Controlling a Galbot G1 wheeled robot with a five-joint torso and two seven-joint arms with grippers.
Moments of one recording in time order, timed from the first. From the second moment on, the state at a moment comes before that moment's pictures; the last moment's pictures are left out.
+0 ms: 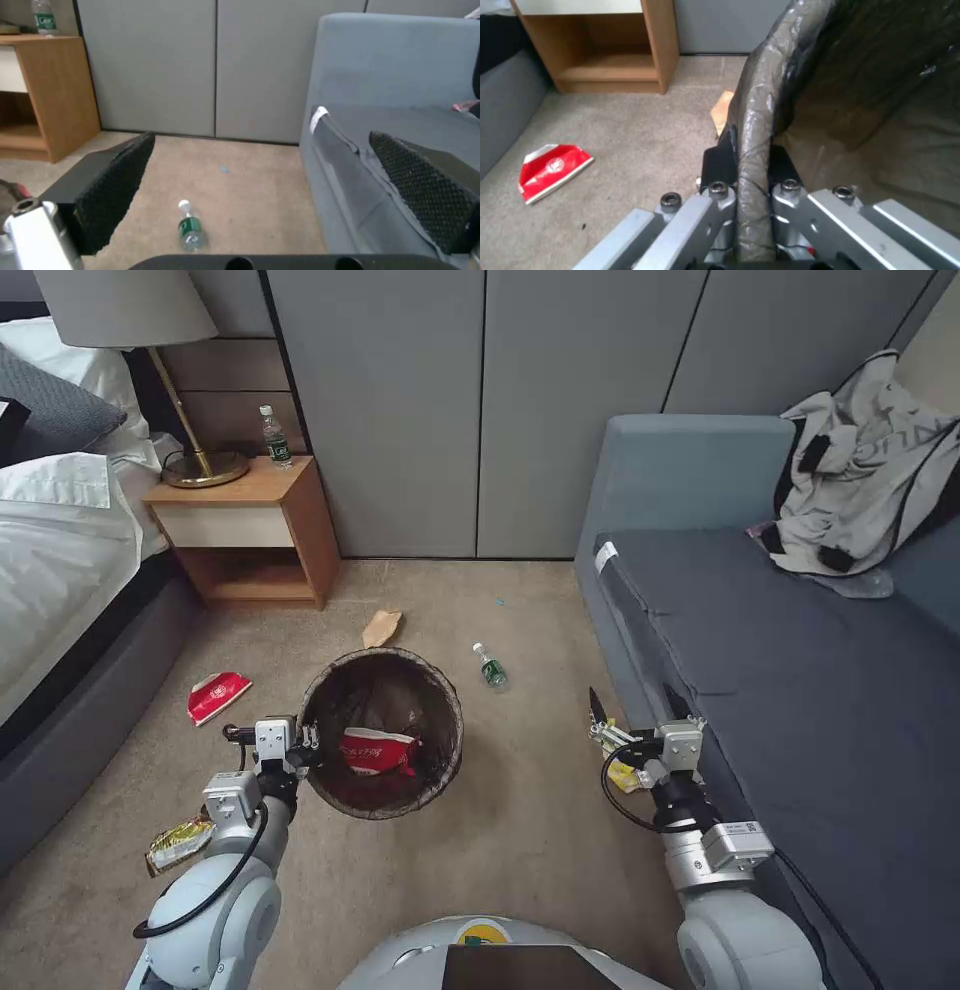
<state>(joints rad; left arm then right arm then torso) 1.69 -1.33 -0.61 -2.35 -0.32 0.43 -0.20 -1.79 1.35 0.53 2.35 0.10 -0.01 0.11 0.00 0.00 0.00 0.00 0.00</state>
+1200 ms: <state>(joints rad) 1.69 -1.33 -0.62 -2.35 -0.32 0.43 -0.20 -1.78 1.26 0.46 2.25 0.09 -0.10 0.13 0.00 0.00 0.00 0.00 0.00</state>
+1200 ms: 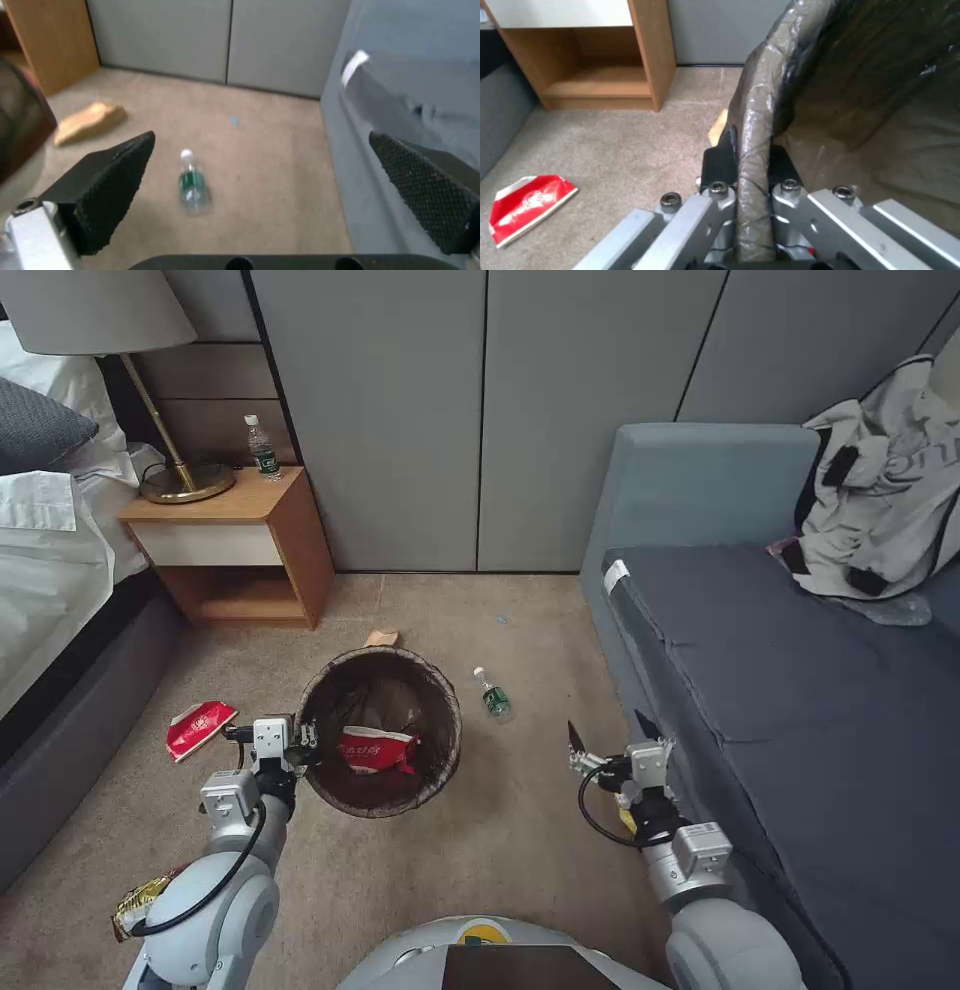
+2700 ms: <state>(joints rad) 1.69 -1.32 -0.62 -2.34 -0.32 0.43 -0.19 -1.61 1.31 0.41 1.84 0.26 -0.17 0.25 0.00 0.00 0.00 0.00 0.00</state>
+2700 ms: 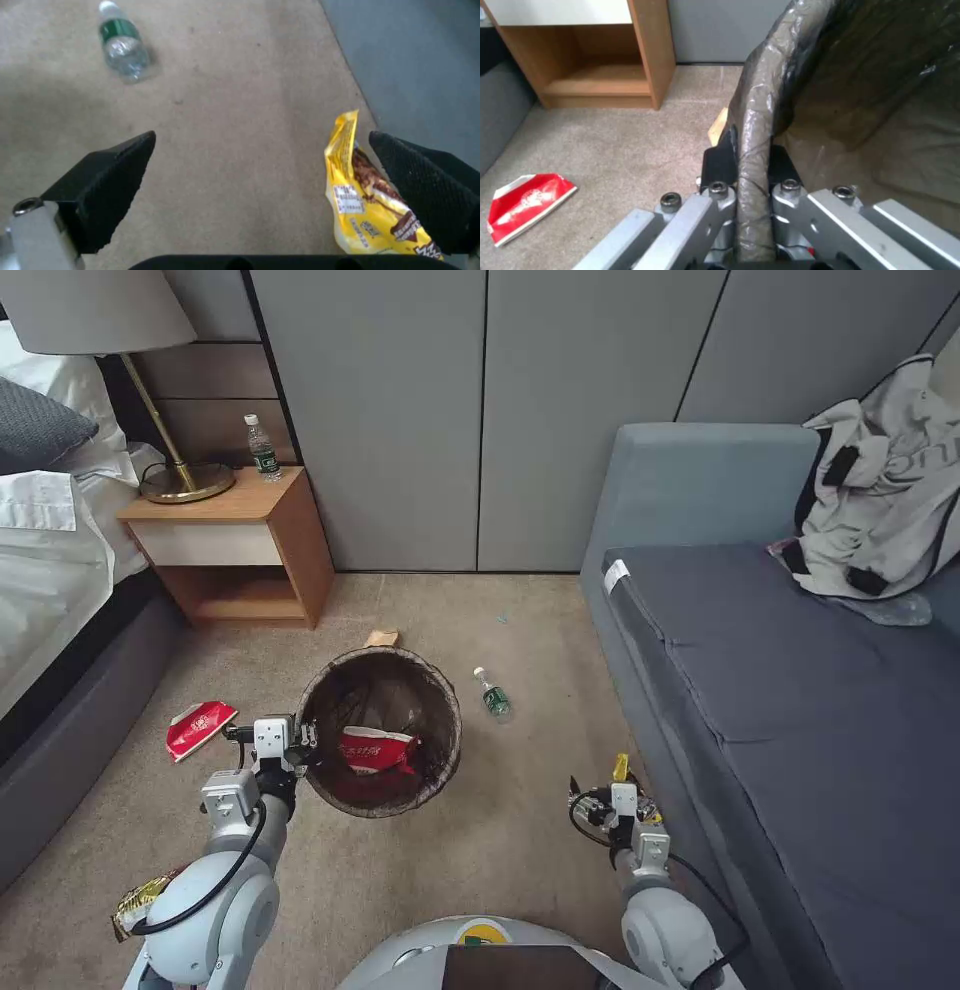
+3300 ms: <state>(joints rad) 1.68 -1.33 -0.62 -2.33 -0.32 0.42 -0.19 -1.50 1.32 0.41 1.65 0.28 -0.16 0.29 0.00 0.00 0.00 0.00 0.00</state>
